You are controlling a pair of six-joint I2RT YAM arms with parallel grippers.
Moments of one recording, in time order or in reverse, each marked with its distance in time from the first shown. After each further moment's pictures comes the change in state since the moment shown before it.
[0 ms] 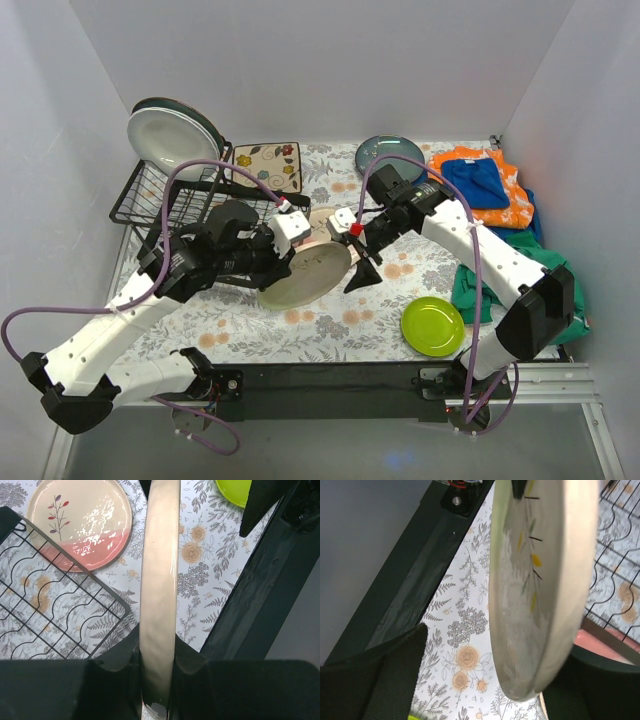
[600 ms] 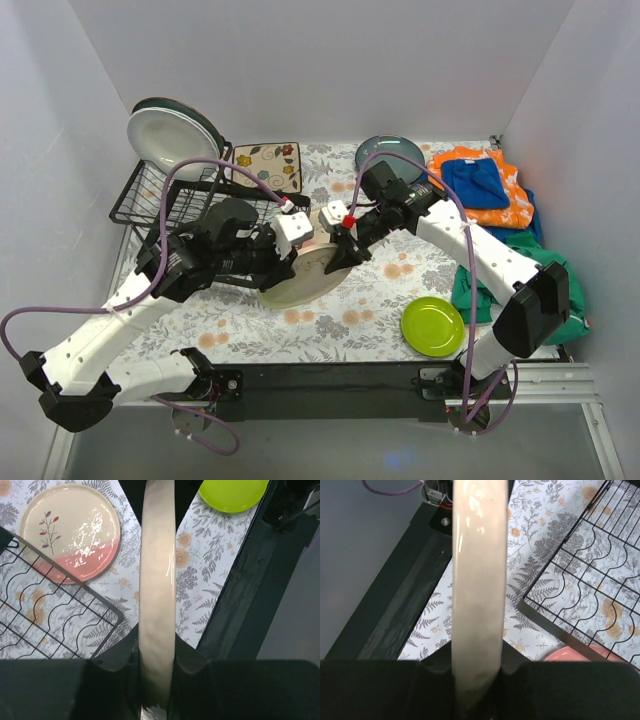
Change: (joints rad) left arm -0.016 0.010 0.051 -0.021 0.042 0.018; right arm 0.023 0.010 -0.009 0.157 -0.051 0.109
